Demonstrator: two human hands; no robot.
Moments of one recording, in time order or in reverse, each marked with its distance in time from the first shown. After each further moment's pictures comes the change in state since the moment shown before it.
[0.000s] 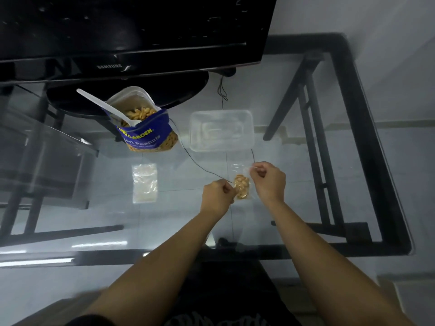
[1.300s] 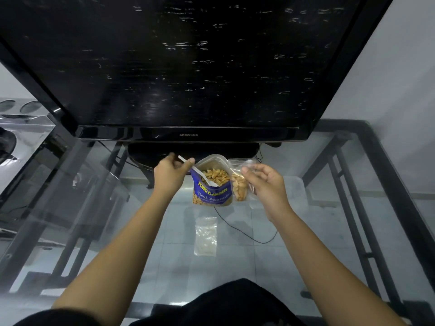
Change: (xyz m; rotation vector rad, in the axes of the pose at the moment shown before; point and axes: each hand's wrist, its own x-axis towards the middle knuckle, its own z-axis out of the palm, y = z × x) left_hand 0.049 0.006 -0.299 -0.104 0.486 0.087; right_hand -0.037 -0.222 0.047 0.691 -0.301 -0.103
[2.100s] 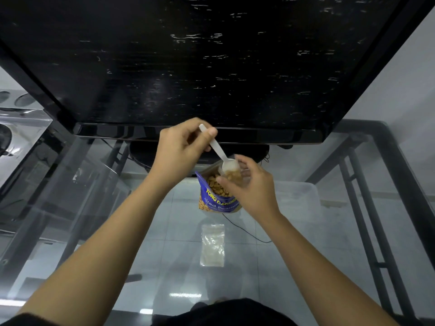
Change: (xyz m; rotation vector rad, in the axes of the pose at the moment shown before) left_hand 0.002 0.073 -0.041 -0.120 -0.073 0.609; right_hand 0.025 0.005 0.049 -0.569 -0.047 -0.356
